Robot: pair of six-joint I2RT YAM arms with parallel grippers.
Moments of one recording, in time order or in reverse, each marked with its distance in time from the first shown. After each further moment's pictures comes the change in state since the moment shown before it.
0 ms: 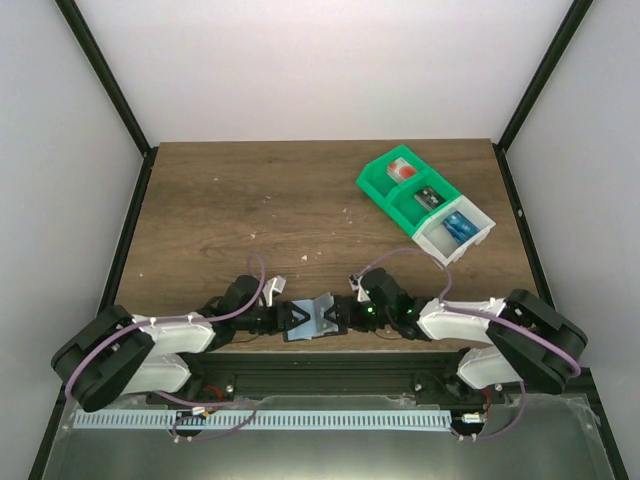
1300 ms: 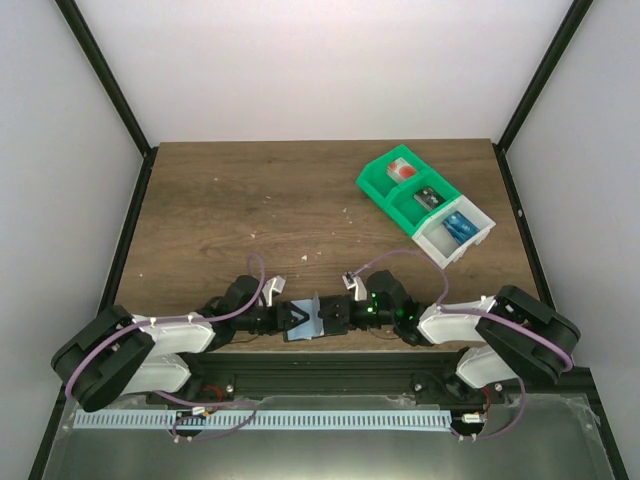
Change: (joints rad) left arm 0.003 0.002 0.000 0.000 0.000 0.000; right arm 0.001 0.034 -0.076 0.341 -0.124 0.081
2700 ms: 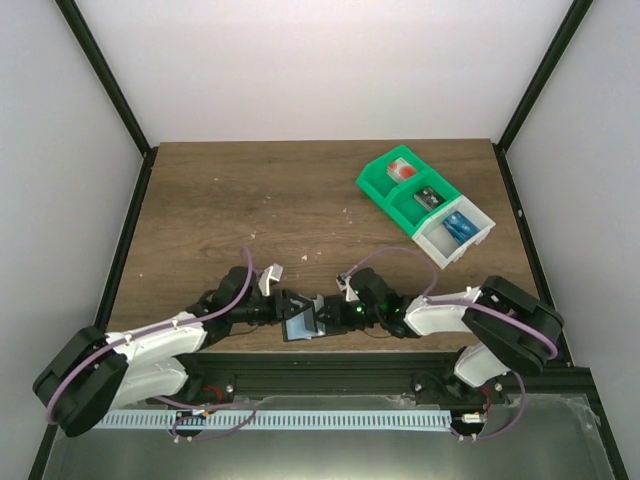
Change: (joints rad) left arm 0.016 -0.167 0.069 -0.126 0.005 -0.035; right arm 0.039 0.101 0.105 -0.169 0.080 -0.071
